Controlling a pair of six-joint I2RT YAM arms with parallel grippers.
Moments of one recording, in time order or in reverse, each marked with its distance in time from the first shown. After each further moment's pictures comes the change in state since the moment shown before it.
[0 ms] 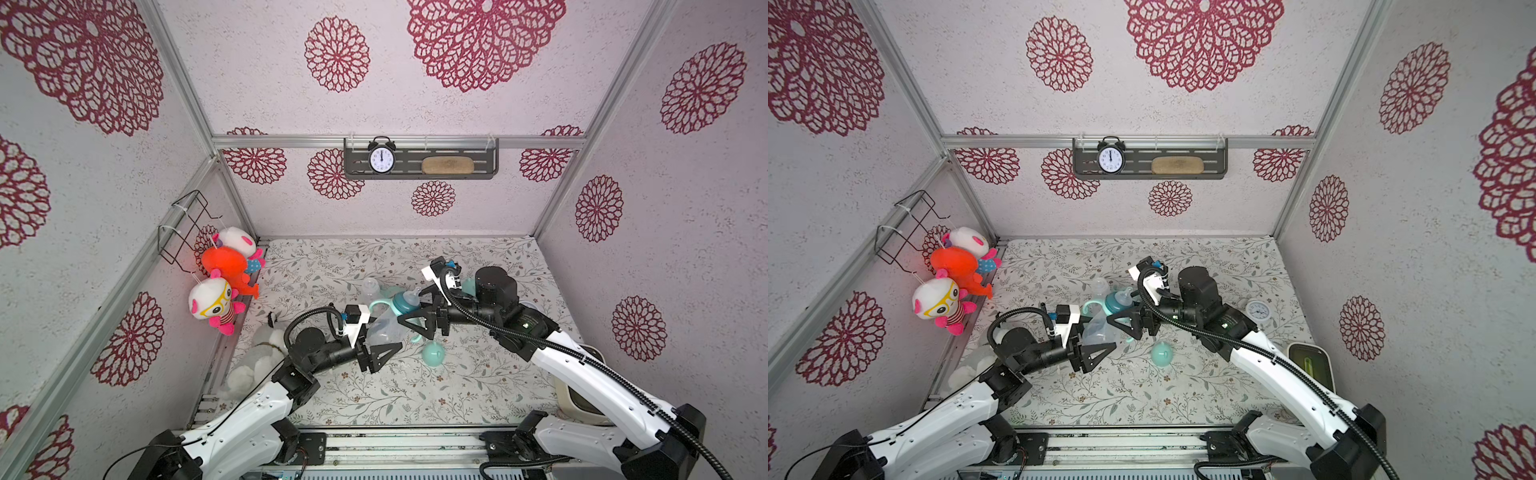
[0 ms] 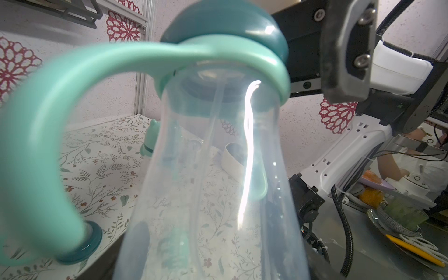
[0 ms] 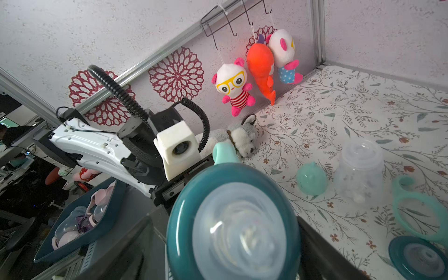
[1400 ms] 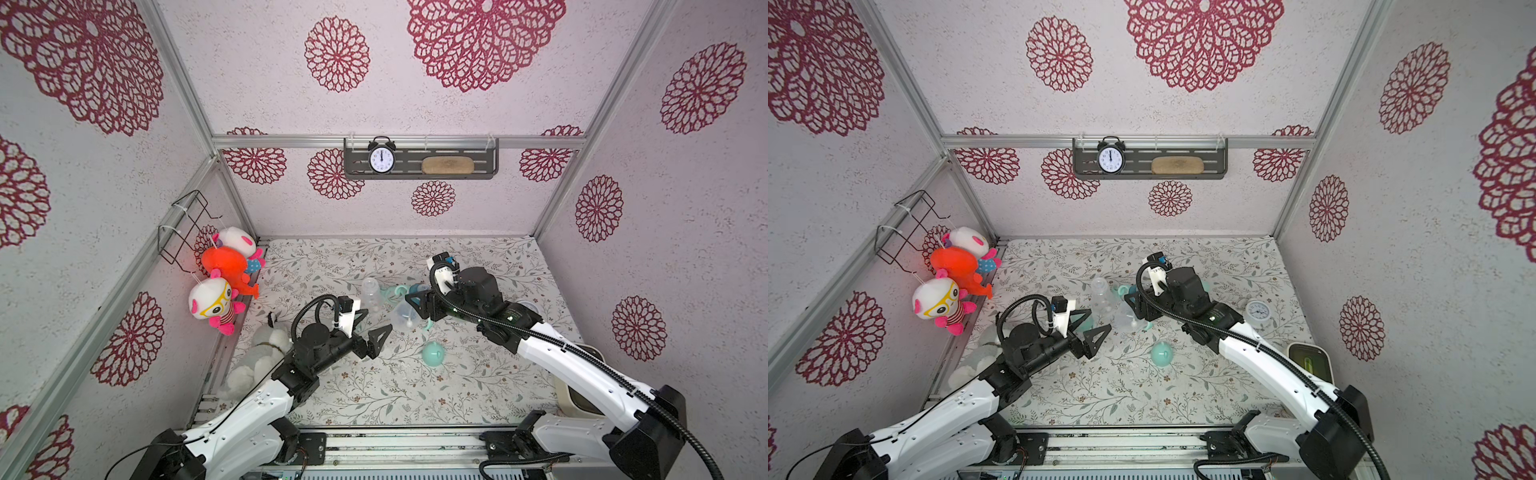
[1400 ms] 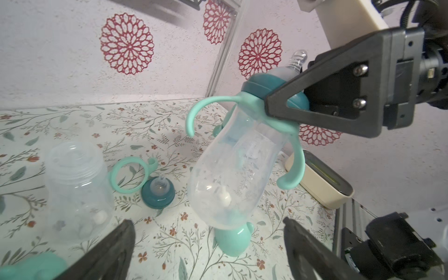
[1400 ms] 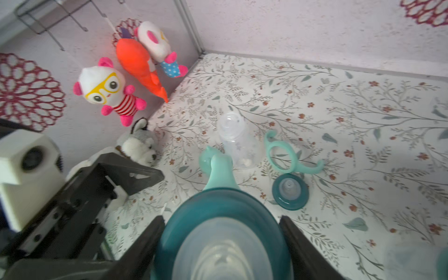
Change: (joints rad) left arm 0.036 0.010 0.013 -0.200 -0.354 -0.019; right arm -0.001 0.111 0.006 -0.119 0.584 0.001
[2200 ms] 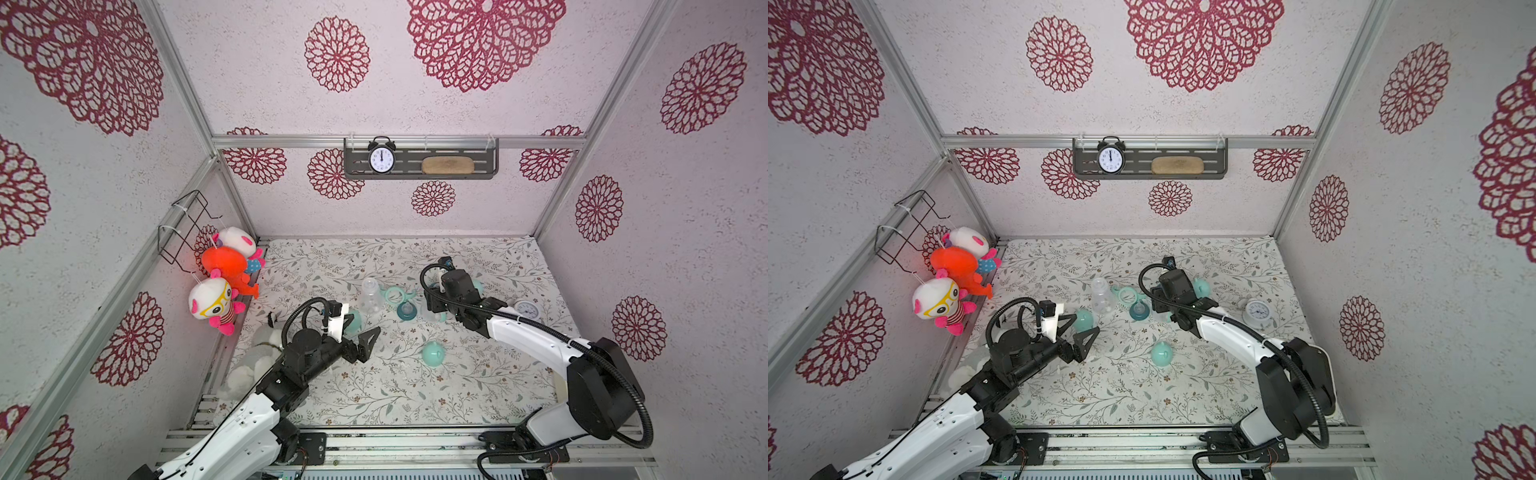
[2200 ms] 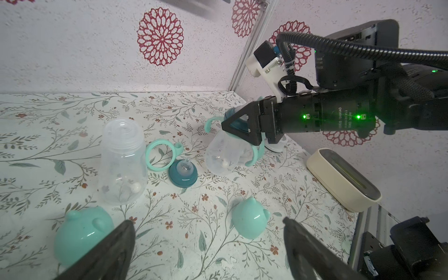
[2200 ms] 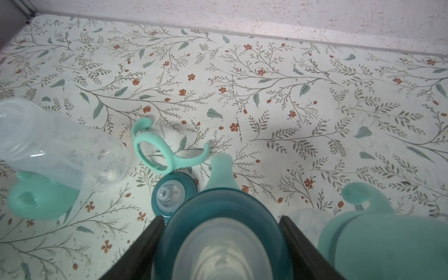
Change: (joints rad) left arm 0.010 -0.188 0.000 -0.257 -0.095 0.004; right arm -0.094 0.270 -0.069 0.136 0.339 -0.035
